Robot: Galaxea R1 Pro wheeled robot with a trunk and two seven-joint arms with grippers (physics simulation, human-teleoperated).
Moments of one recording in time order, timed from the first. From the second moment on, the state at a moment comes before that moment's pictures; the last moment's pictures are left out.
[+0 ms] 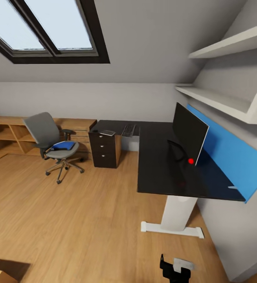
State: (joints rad) left arm -0.06 0.03 -0.05 -0.48 0.34 -0.22 0.33; right arm -0.37 0.13 -0.05 -0.20 -0.01 -0.55 -0.28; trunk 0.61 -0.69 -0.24
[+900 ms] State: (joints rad) left arm -0.06 0.03 -0.05 -0.47 0.35 -0.22 0.33; right arm -0.37 0.13 -0.05 -0.20 0.00 -0.55 -0.27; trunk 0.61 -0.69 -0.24
